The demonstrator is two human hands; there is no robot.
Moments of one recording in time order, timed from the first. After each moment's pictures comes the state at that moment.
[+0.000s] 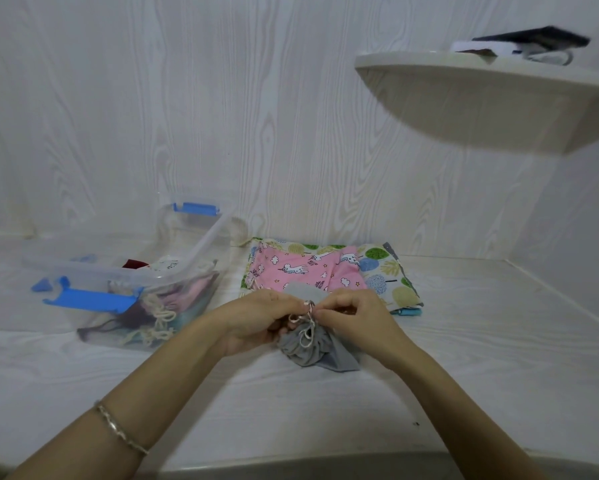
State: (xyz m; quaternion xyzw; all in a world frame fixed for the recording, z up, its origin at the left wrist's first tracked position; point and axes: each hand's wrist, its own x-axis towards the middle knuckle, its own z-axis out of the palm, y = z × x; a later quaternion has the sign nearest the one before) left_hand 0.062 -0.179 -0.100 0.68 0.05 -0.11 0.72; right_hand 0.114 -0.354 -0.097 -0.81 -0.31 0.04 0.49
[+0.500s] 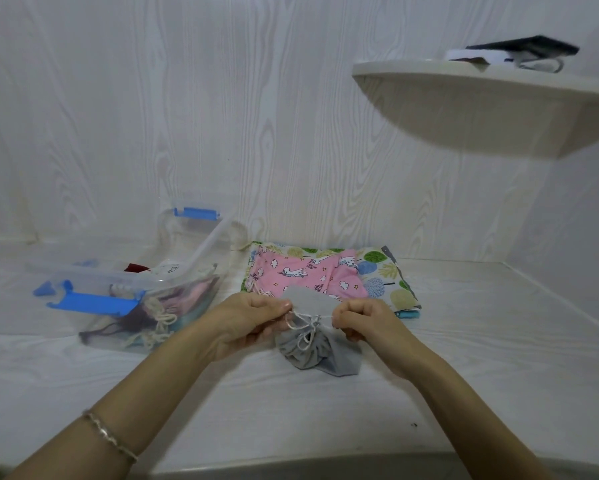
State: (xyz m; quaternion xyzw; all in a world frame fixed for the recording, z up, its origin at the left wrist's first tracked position) left_hand 0.055 -0.160 -0.109 0.63 0.14 -0.04 0.76; right_hand 0.116 -0.374 -0.097 -0.77 -0.28 0.15 0.56
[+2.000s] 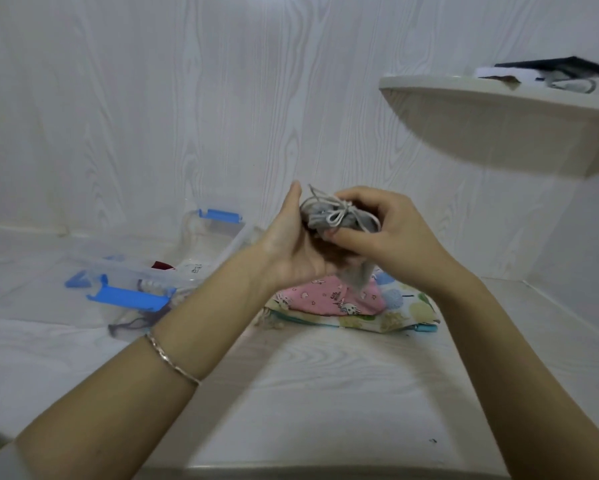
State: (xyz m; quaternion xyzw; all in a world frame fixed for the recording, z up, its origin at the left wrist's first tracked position) left_hand 0.068 -0.188 0.004 0.43 -0.02 -0.06 0.90; right_hand 0.087 -0.336 0.033 -0.72 -0.49 -0.06 0.48
